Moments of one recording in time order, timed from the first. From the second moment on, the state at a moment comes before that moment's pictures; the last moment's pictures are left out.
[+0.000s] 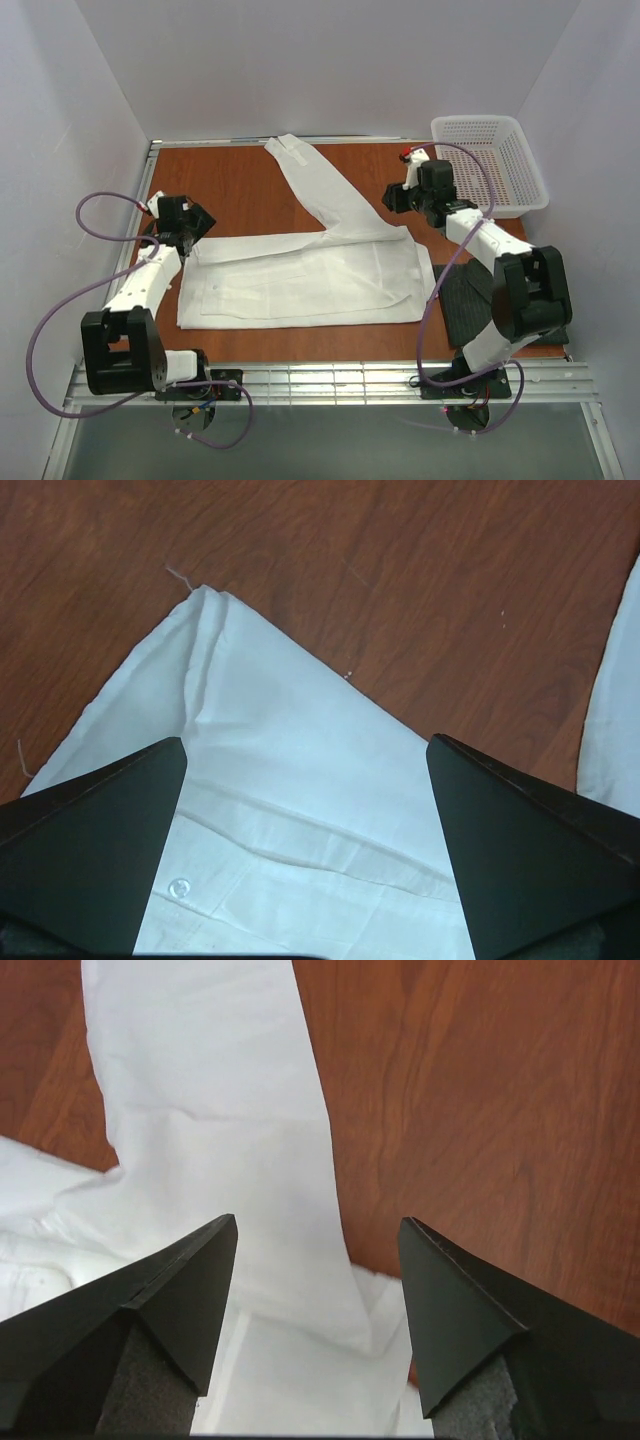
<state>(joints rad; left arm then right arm) 0.05 1.27 0.82 -0.35 -0.15 -0.70 0.27 1.56 1.00 -0.05 -0.19 0.05</state>
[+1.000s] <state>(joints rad) 0.02 1.58 0.89 -0.30 -0.01 -0.60 0.45 2.30 1.66 -0.09 -0.14 -0.17</state>
